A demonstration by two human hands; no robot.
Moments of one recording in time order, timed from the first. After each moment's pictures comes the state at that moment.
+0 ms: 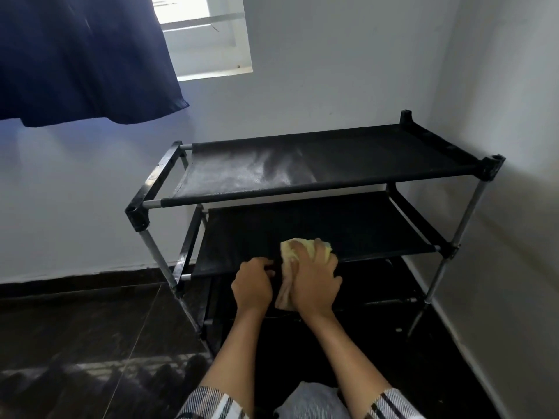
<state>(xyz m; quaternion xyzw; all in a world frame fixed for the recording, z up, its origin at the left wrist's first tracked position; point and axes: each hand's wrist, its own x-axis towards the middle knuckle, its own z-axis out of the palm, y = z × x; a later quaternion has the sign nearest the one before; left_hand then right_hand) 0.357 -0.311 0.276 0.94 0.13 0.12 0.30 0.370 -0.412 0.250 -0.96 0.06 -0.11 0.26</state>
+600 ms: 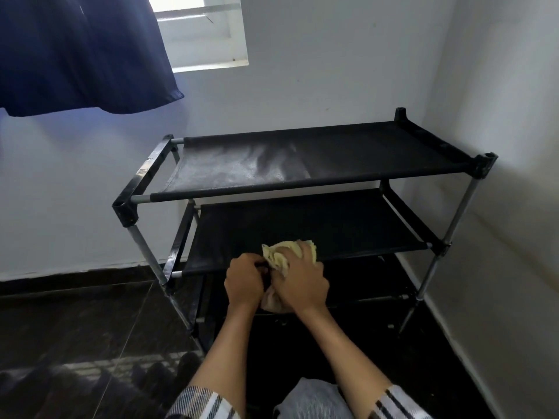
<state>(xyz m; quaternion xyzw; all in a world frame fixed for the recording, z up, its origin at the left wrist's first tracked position) 0.357 -0.304 0.279 0.92 0.12 0.10 0.35 0.358 -0.408 0.263 -0.95 0.01 -0.05 0.32</state>
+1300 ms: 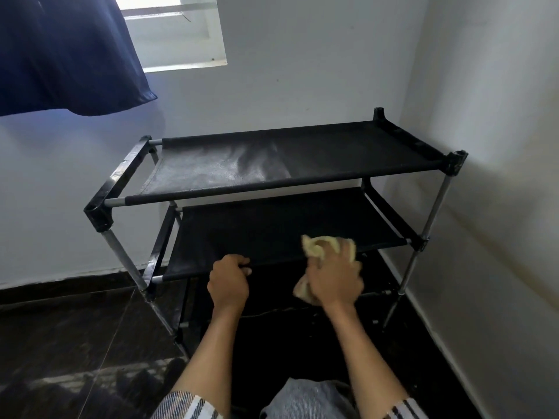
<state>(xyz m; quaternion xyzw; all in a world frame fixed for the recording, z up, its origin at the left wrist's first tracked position) 0.358 -0.312 0.278 0.91 0.15 0.12 0.36 0.360 -0.478 0.264 -0.94 0.16 -0.10 0.28</state>
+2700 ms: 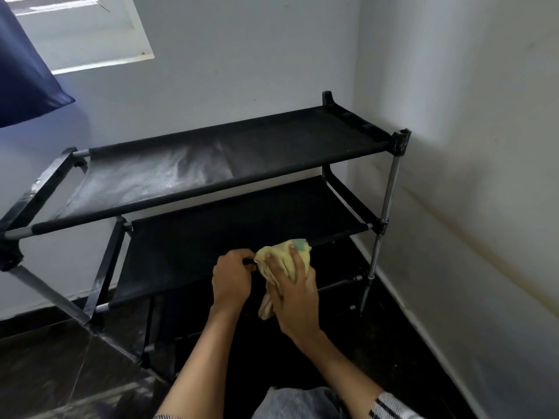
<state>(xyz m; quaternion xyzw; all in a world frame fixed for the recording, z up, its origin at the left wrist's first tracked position) 0.389 -0.374 0.267 0.94 0.00 0.07 0.34 0.352 -0.489 0.191 -0.90 -0.03 -0.27 0.33</state>
